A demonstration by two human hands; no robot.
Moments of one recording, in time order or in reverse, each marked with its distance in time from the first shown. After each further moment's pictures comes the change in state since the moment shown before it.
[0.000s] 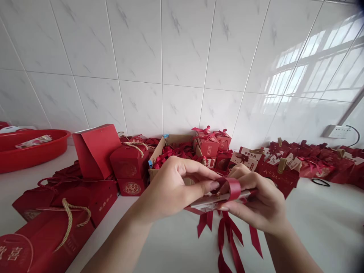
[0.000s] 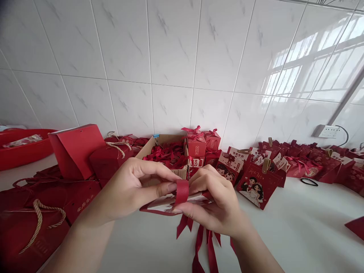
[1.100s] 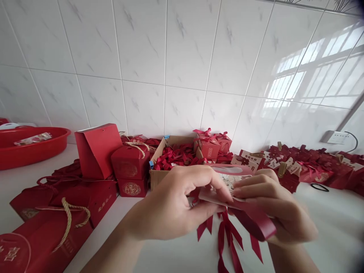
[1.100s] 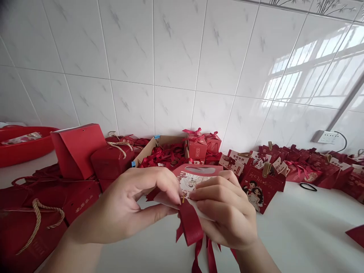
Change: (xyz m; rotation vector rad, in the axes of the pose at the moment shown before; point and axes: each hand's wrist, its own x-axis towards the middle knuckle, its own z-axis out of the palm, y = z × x) left_hand -0.013 0.001 0.000 0.127 -0.101 0.379; right_hand 0.007 -0.007 -0.007 -0.280 0.115 -0.370
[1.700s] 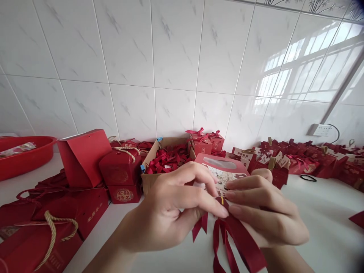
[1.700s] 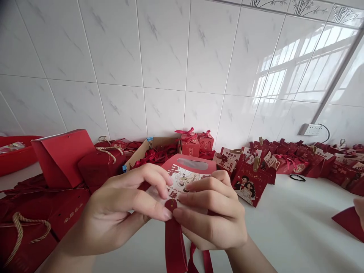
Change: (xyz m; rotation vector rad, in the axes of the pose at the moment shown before) left_hand 0.004 -0.007 0.006 0.162 0.043 0.330; right_hand -0.009 0.001 0.003 -0.184 0.134 -0.081
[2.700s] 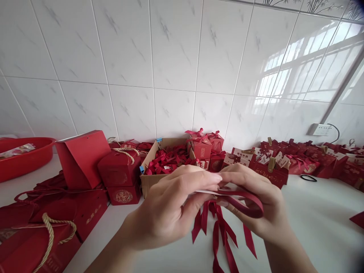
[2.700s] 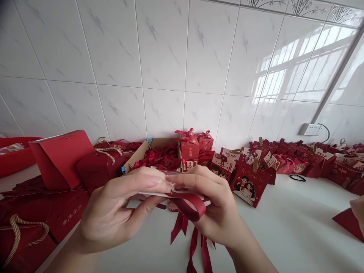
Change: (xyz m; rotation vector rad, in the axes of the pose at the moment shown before) left_hand -0.003 -0.008 0.008 0.179 0.129 0.055; right_hand 0.025 -0.008 -0.009 0.423 -0.244 0.554
